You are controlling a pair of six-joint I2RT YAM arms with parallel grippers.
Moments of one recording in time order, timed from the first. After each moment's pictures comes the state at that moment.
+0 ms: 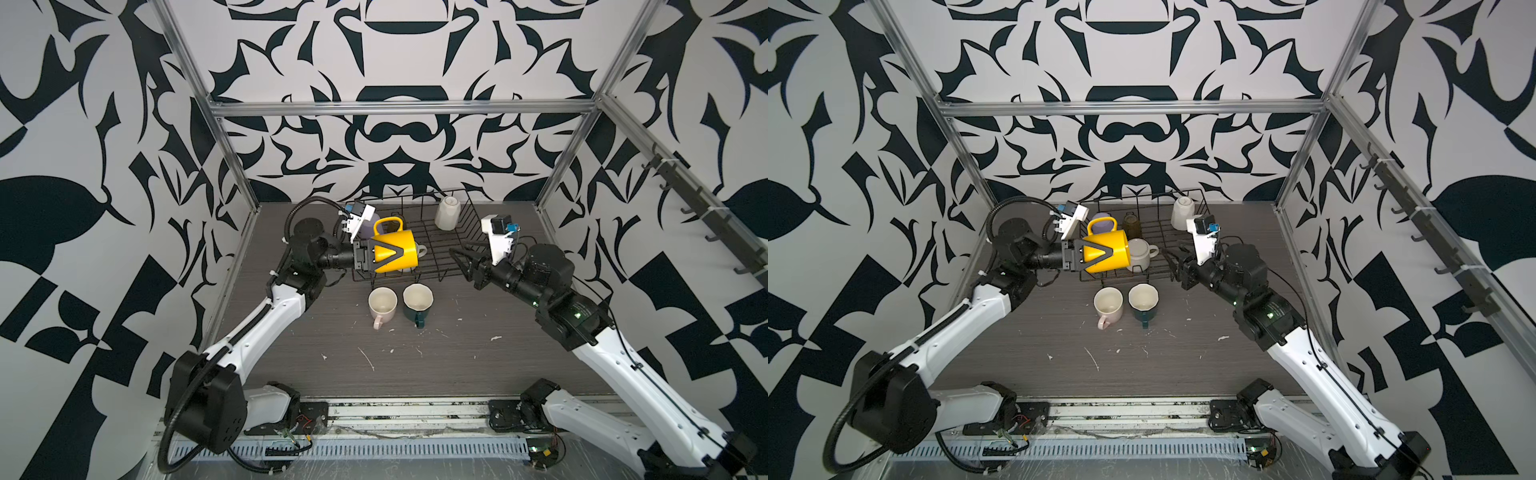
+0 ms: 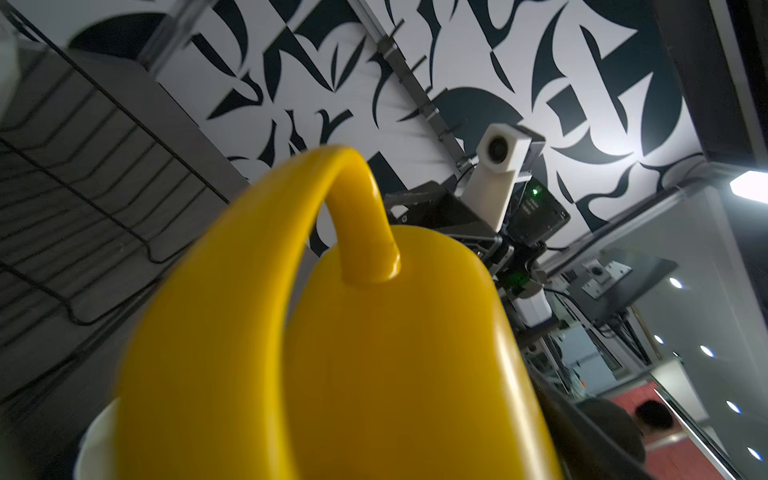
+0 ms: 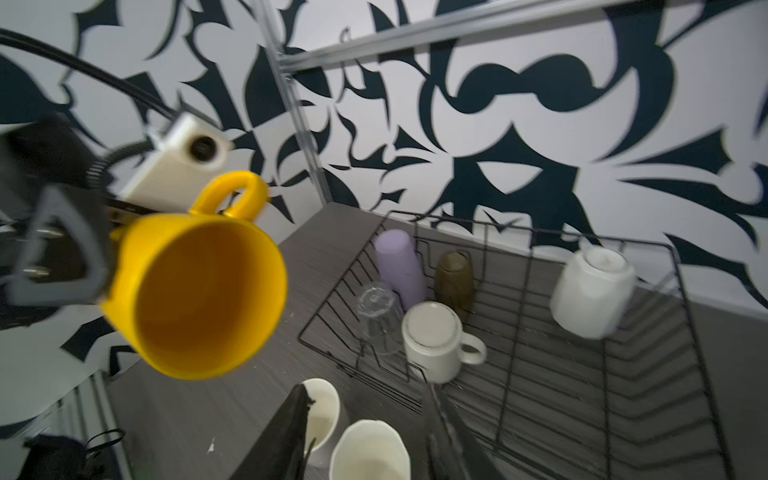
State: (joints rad) left arm -0.42 1.26 1.02 0.22 1.05 -0.81; right arm 0.47 0.91 1.00 -0.33 -0.18 0.21
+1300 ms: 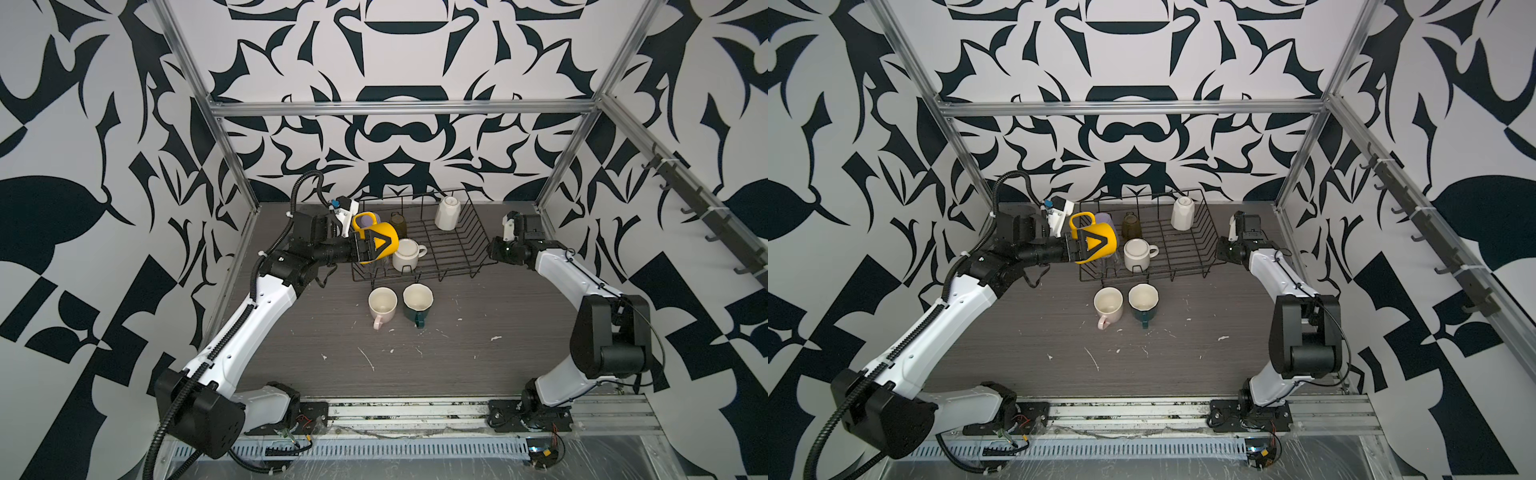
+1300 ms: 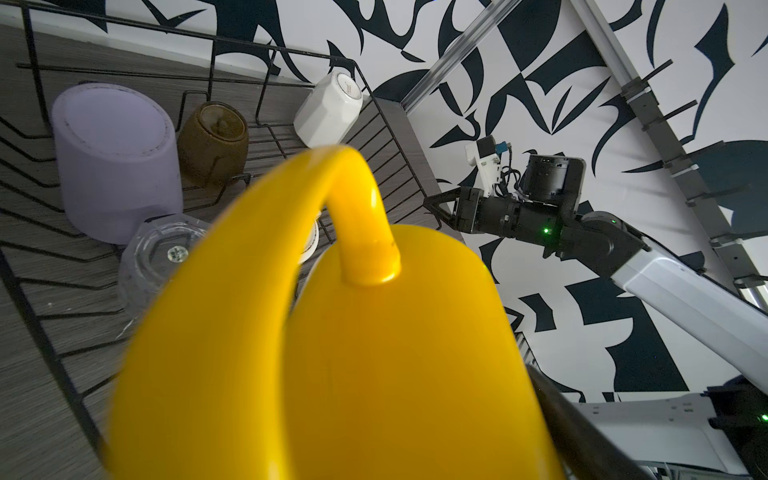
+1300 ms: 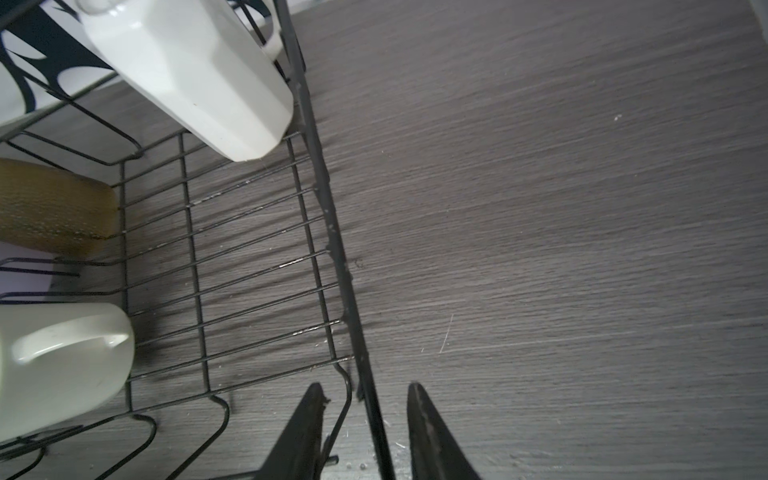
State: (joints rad) left arm -0.42 1.26 1.22 -0.44 0.55 -0.51; right arm 0.00 1.62 1.14 -0.40 -0.14 0.26
